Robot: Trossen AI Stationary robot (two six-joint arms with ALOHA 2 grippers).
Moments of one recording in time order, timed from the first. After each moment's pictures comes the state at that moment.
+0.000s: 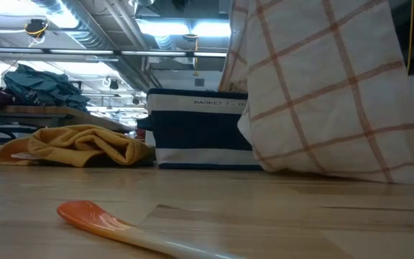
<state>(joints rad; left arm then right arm) -0.26 1.45 0.92 0.43 -0.32 0.17 0.44 1.67 2.29 -1.04 0.02 1.23</state>
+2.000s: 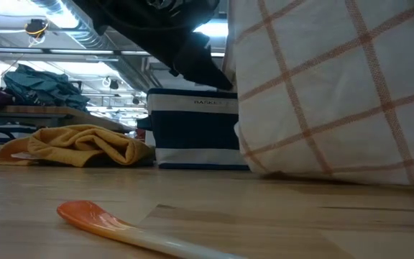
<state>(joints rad) -0.12 1.64 0.92 0.25 -0.48 0.15 0.44 1.67 2.29 -0.94 0.01 1.22</state>
